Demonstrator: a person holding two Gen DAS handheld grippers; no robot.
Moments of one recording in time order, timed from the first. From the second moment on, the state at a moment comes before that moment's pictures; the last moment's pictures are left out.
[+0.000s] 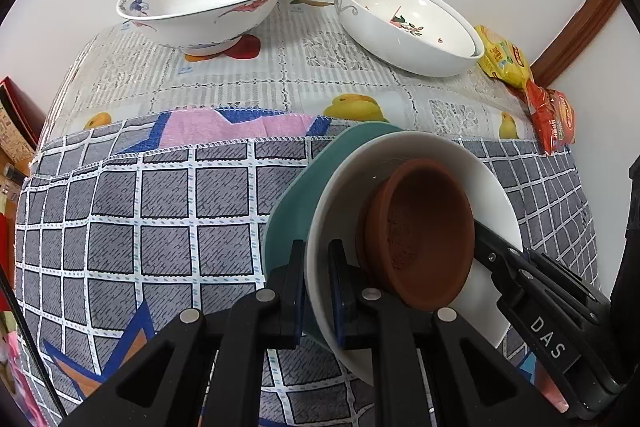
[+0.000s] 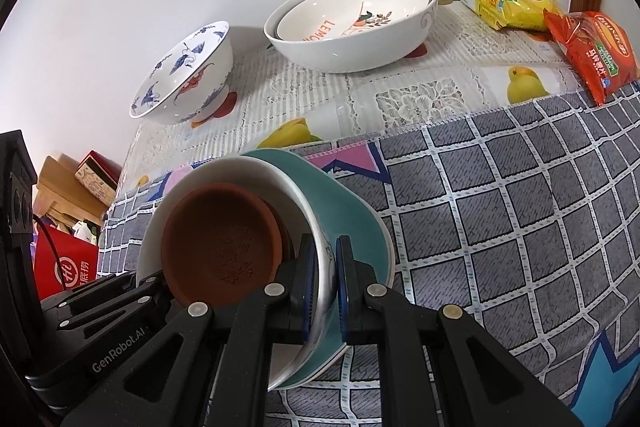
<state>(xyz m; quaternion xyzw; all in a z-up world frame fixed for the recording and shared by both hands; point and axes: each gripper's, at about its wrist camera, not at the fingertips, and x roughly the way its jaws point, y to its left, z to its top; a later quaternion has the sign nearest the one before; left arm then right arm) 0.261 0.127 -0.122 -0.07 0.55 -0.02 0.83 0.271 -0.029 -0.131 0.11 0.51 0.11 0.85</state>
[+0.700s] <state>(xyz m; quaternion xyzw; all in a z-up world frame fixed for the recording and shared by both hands) 0.264 0.130 -0.128 -0.09 0.56 -0.03 0.83 0.273 -0.032 -0.140 0.11 0.51 0.12 0.84</state>
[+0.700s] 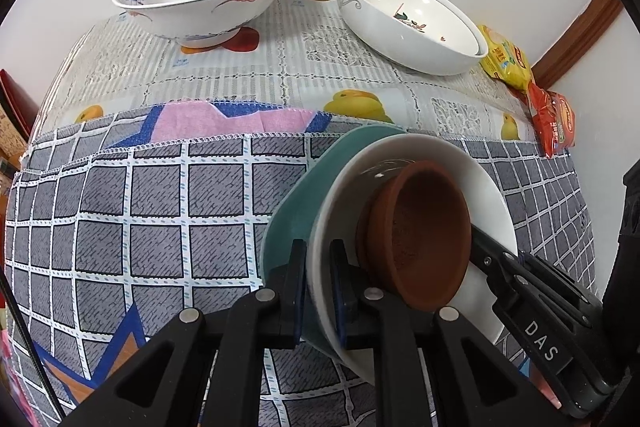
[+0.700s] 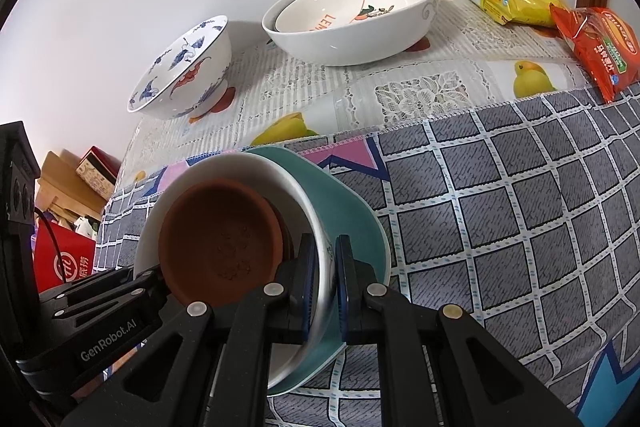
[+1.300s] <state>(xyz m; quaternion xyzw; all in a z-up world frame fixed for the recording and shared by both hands) 0.263 0.128 -0.127 -0.09 0.56 -0.02 0.82 0.271 -0.038 -0.134 0.10 0.51 0.12 0.85</state>
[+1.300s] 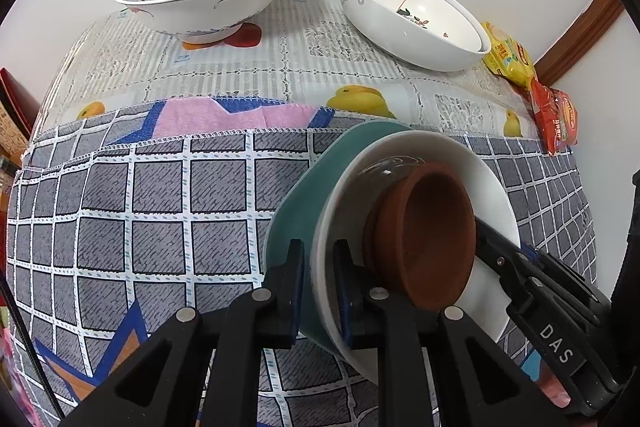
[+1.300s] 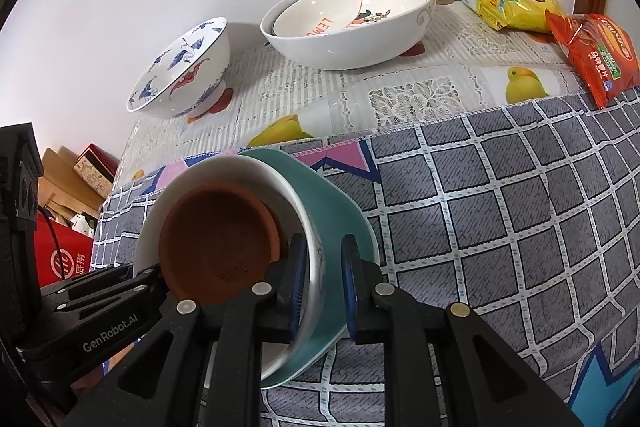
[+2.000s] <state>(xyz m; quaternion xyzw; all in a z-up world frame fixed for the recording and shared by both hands) 0.236 0.130 -0.100 -0.08 0.54 0.00 0.84 0.245 -0.041 -0.113 0.09 0.50 0.12 0.85</state>
